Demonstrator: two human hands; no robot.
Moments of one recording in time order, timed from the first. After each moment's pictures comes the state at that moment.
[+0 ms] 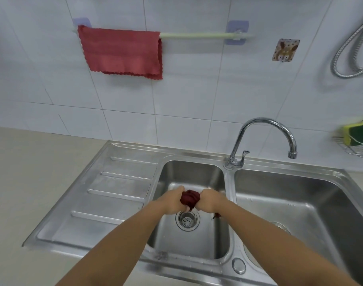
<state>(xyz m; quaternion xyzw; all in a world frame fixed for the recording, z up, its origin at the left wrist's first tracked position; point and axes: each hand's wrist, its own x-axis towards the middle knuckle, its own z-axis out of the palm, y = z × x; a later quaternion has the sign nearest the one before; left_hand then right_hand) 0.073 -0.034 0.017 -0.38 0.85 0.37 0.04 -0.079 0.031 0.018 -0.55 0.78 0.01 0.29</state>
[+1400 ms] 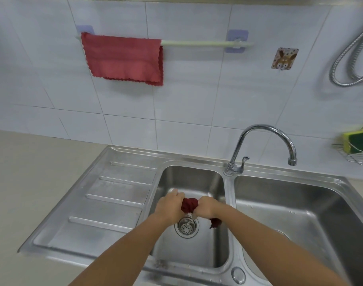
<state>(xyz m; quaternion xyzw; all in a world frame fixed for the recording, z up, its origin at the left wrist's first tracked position) 0.069 -0.029 0.000 -0.42 0.89 0.15 -0.03 -0.077 0.027 0.024 -0.53 0.76 0.00 0.37</state>
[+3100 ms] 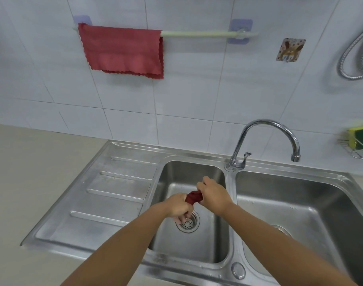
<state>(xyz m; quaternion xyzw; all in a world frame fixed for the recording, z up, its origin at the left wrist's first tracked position) 0.061 -0.026 0.018 -0.43 0.73 0.52 0.08 -0.100 0.027 0.001 -0.70 0.71 -0.06 0.03</state>
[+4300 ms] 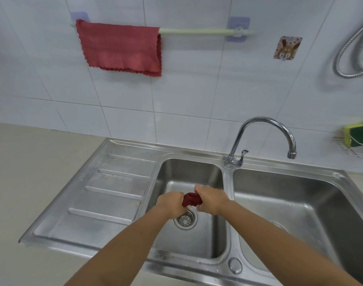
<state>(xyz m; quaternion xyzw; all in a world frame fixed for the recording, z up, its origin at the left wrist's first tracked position) 0.062 -0.021 -0.001 -0.44 0.87 0.20 0.10 -0.095 0.038 0.013 -0.67 0.72 0.04 0.18</state>
